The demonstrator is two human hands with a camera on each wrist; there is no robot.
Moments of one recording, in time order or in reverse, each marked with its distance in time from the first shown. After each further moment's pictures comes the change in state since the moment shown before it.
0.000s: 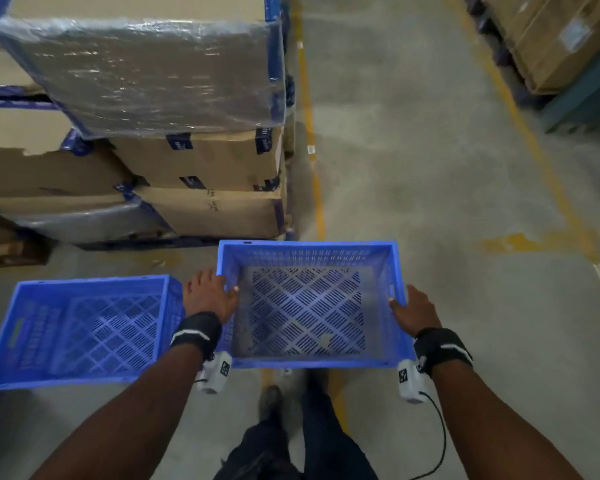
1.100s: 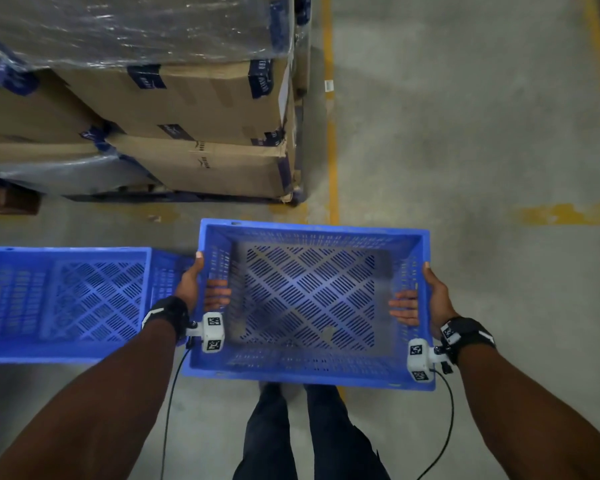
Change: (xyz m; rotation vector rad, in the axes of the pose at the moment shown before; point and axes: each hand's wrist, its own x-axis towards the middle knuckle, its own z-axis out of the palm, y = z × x) left_hand 0.077 -0.023 0.068 -1.338 -0.606 -0.755; right_hand 0.082 0.004 0.015 0.905 -0.476 0.527
